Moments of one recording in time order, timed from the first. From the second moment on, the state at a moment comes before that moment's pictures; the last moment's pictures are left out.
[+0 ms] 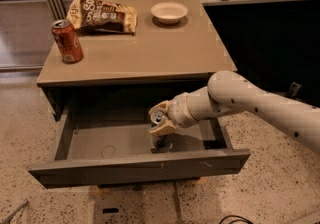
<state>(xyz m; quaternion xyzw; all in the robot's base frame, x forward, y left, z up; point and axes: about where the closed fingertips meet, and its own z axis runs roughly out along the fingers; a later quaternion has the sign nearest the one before) 0.555 0.010 0.679 -0.65 0.63 0.23 0.36</state>
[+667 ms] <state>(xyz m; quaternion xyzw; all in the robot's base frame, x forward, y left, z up) 0.555 0.011 0.679 -0.65 0.63 0.23 0.36</state>
